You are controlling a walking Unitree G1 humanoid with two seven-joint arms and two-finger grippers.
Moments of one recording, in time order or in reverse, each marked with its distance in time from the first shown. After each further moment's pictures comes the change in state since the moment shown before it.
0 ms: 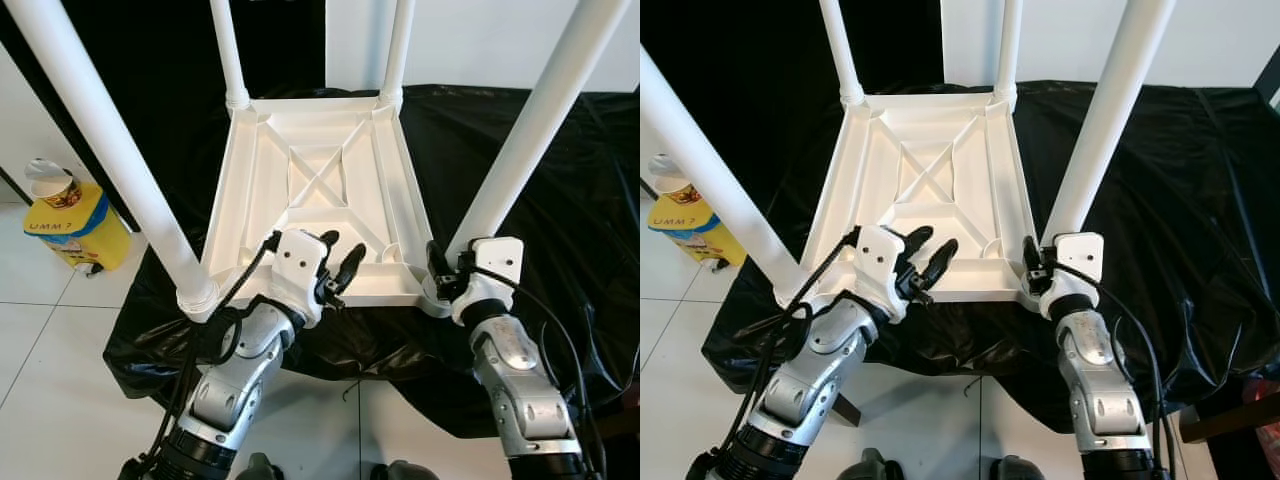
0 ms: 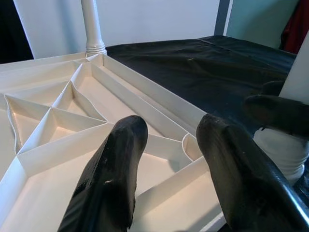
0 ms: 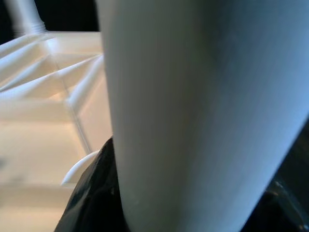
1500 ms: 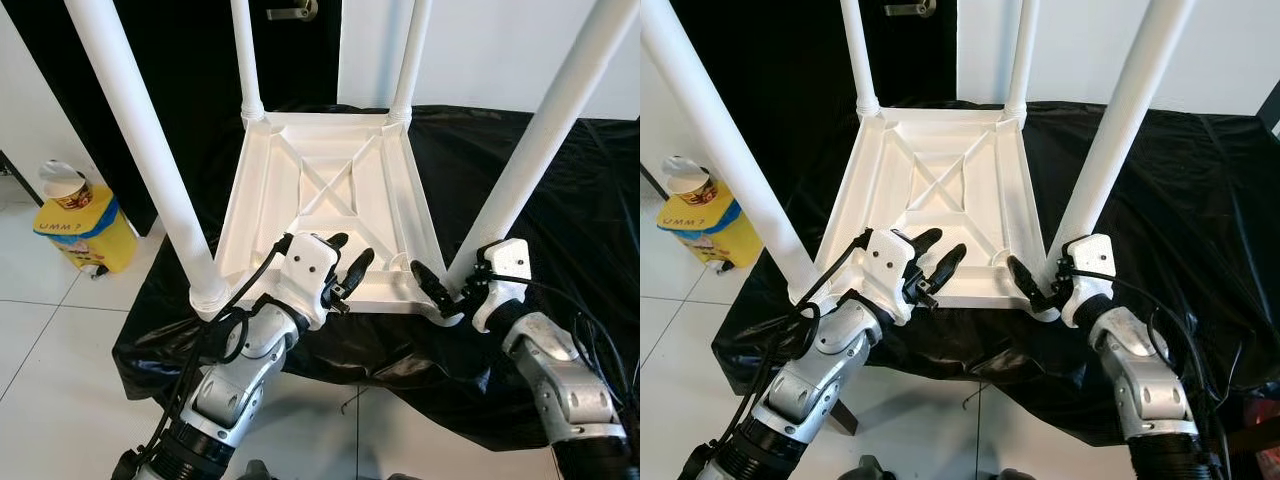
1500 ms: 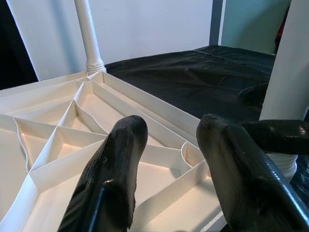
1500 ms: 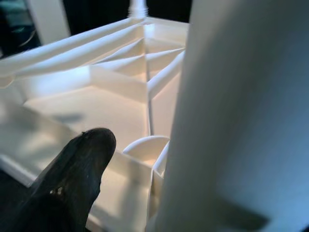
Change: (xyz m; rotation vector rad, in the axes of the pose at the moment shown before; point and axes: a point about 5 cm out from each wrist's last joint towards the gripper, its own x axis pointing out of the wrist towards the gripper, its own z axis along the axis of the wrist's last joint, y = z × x) left arm 0.002 -0.007 -0.001 0.048 -0.020 -0.065; right arm 0.013 -0.041 -0.001 -0.164 0.054 0.556
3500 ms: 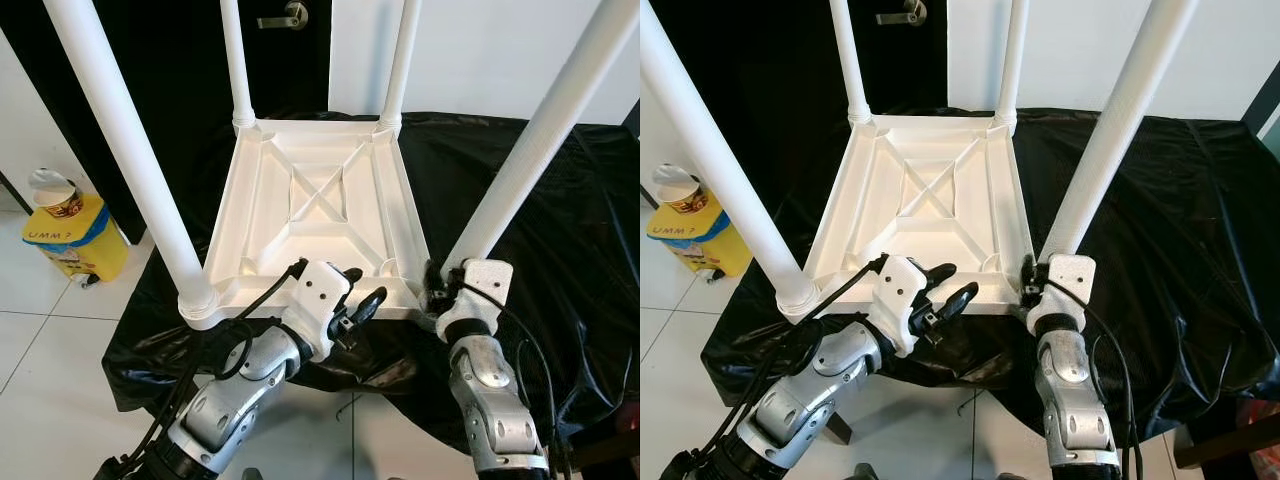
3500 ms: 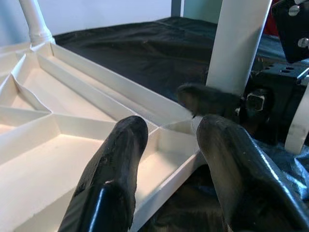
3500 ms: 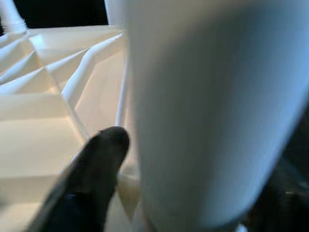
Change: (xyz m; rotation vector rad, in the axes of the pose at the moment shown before) left arm -0.015 -0.023 -0.009 -0.067 0.128 -0.148; right arm 0.009 0.059 -0.011 0.196 -0.049 -0.564
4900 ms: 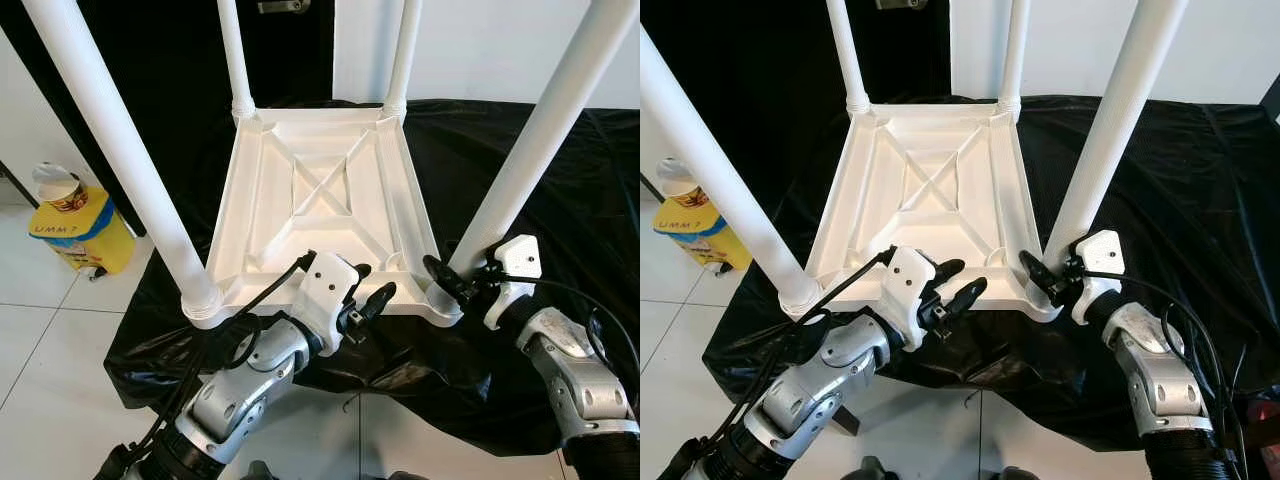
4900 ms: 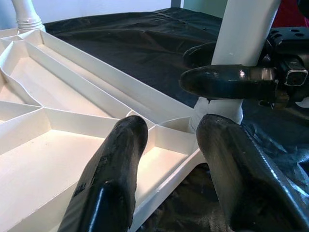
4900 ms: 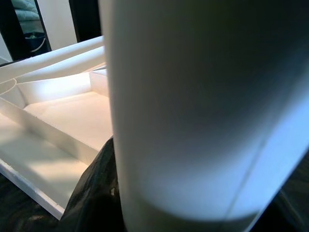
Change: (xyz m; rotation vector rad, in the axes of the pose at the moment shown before) left arm 0.008 -0.005 0.007 -0.028 0.002 -0.040; right arm 0.019 -0.048 0.028 -0.206 -0.001 0.603
